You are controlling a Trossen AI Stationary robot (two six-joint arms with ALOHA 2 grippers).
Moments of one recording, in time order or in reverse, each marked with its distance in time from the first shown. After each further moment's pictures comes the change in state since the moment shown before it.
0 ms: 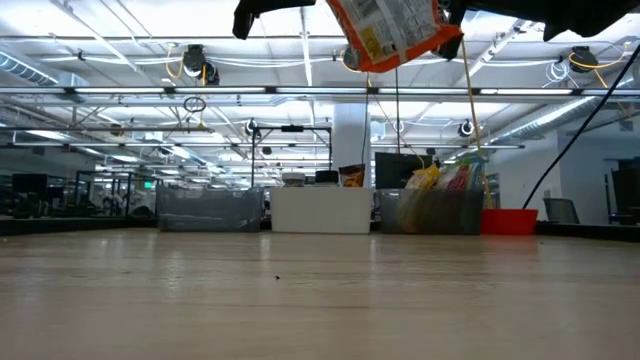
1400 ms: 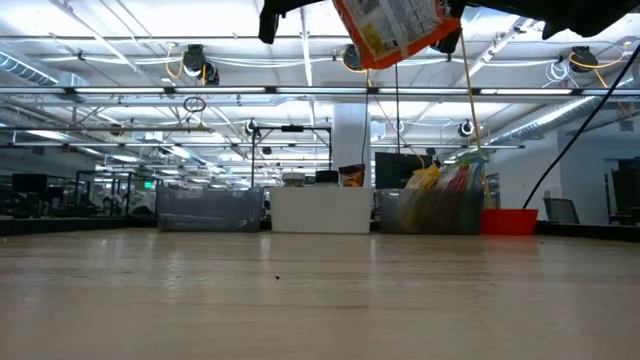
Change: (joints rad) left arm 0.010 0.097 0.001 0.197 0.098 -0.071; right arm 0.000 0.001 0.000 0.040 -0.001 0.006
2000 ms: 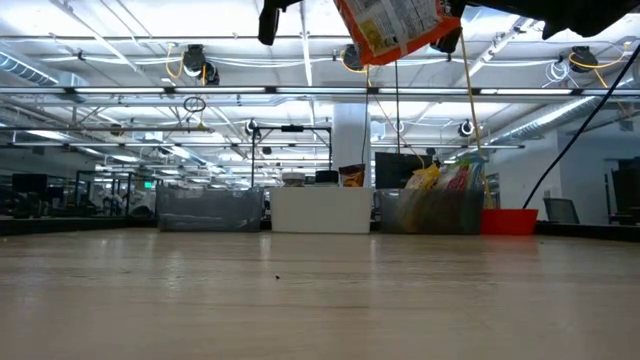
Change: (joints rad) left arm 0.001 0.000 0.000 -0.011 0.008 0.001; right arm 0.000 0.000 0.000 0.001 -0.002 0.003
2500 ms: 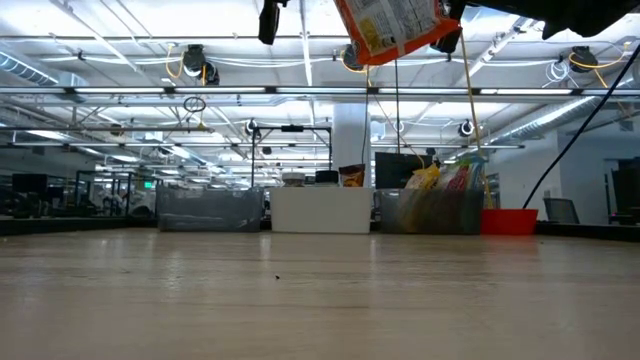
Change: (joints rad) left arm 0.000 0.000 0.000 0.001 0.004 0.027; right arm 0.000 0.000 0.000 0.000 0.000 -0.001
